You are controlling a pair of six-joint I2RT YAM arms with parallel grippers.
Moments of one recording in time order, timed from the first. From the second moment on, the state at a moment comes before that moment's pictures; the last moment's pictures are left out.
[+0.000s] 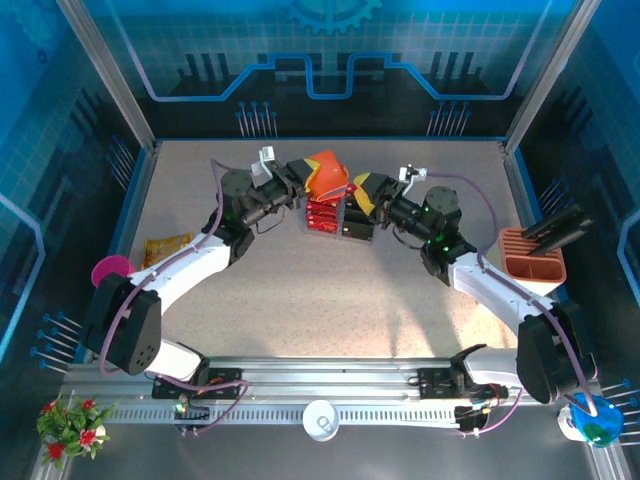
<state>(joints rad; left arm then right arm) -0.41 1.46 0.94 0.60 0.43 -1.56 0.40 1.28 0.77 0.54 -0.48 1.46</state>
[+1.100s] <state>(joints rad) -0.41 1.51 0.94 0.62 0.41 -1.58 0.44 1.41 0.77 0.70 -0.48 1.56</state>
